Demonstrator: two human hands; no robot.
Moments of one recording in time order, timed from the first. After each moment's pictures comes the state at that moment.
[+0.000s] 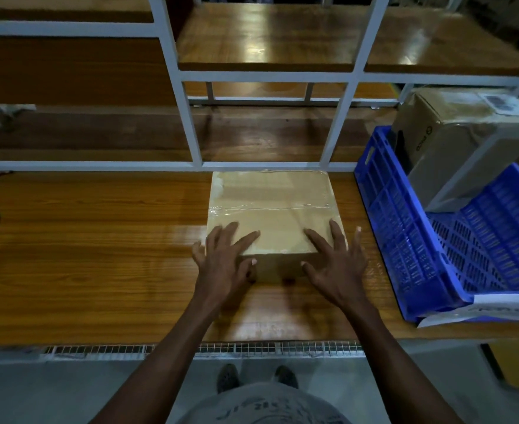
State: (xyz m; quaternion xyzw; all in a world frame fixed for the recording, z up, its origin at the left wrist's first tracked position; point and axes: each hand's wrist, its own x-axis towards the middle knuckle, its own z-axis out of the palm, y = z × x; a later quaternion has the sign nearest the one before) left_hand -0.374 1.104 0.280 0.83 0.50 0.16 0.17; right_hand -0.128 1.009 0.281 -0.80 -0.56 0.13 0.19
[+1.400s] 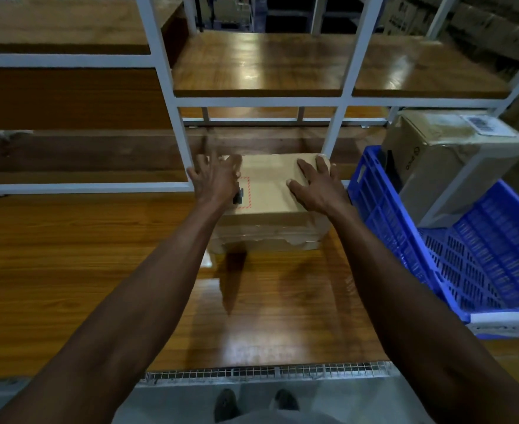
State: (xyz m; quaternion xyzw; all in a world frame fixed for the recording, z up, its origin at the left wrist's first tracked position) left_hand -0.301 1.269 0.388 0.80 0.58 0.14 0.08; right_hand -0.080 1.180 0.385 -0.80 -0.56 0.17 0.14
